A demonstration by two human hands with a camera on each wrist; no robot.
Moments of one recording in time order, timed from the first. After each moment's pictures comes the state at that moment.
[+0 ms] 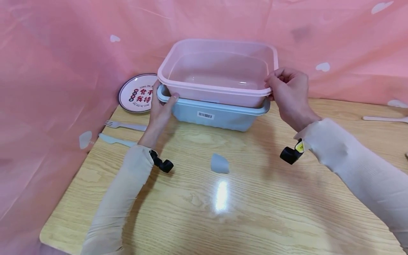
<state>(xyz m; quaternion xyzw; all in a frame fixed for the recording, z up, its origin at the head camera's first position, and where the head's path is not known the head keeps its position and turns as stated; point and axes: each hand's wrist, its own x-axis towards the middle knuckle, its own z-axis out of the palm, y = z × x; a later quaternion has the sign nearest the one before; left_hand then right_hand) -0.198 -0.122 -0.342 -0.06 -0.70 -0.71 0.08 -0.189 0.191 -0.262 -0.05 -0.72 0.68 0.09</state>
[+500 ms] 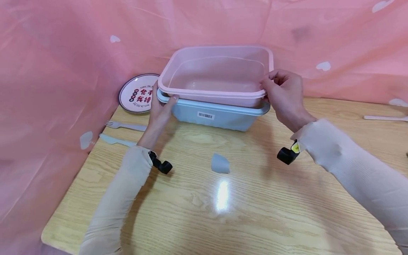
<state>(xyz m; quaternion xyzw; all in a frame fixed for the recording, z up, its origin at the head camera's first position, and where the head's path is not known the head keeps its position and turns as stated) -0.195 -0.122 -0.342 -0.07 -0.67 -0.73 0.10 -0.191 0.182 -0.269 -0.05 -0.75 0.65 0.09</state>
